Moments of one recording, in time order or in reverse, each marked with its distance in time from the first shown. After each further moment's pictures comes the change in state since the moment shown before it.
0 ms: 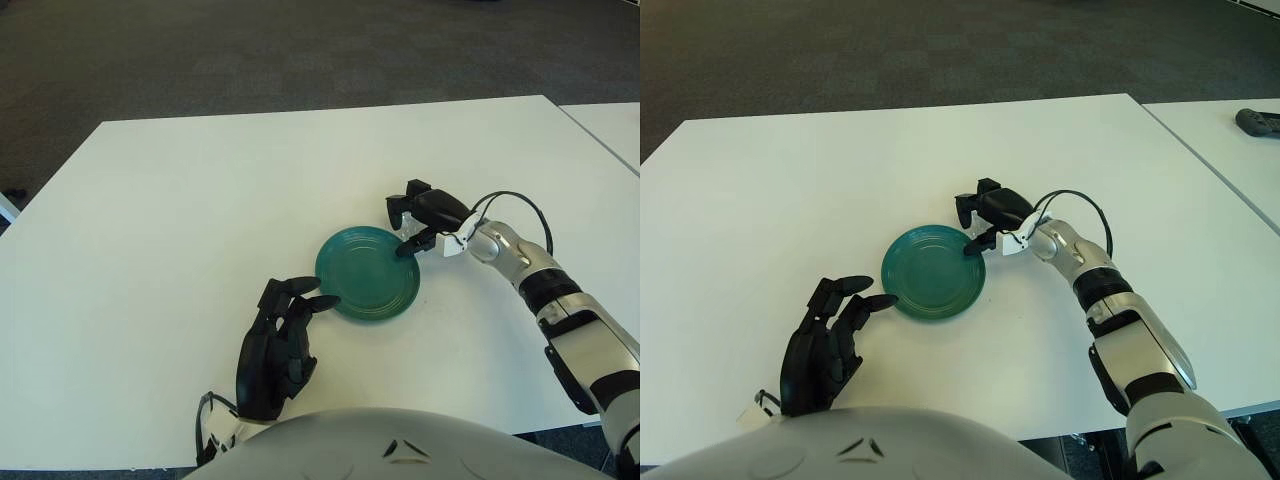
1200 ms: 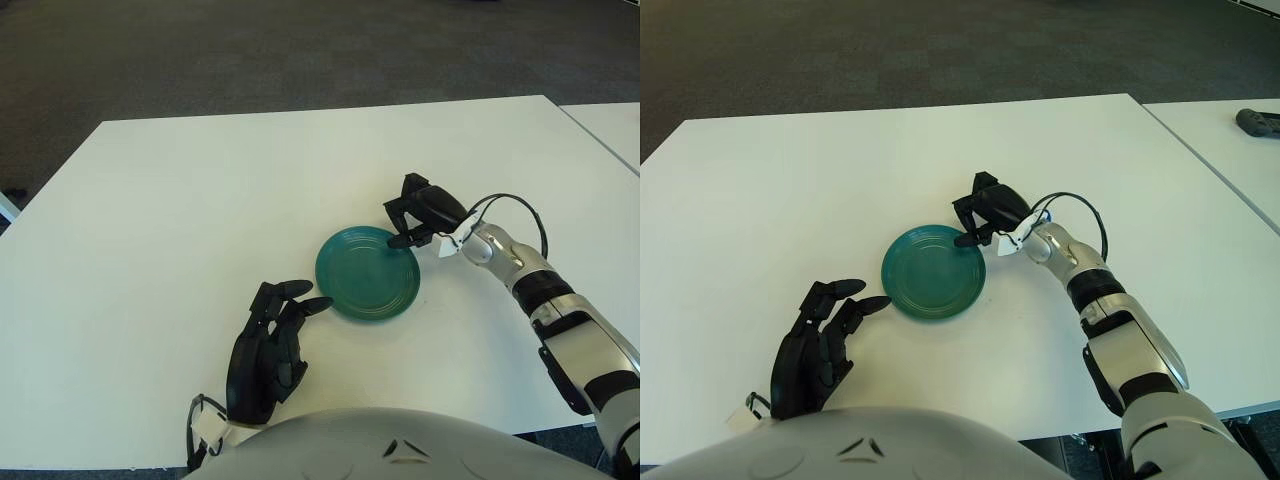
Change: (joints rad) left arm 0.006 0.026 0.032 -0.003 -0.059 0.006 -0.041; right arm 0.004 0.023 0.000 0.021 -0.013 -0.025 -0.139
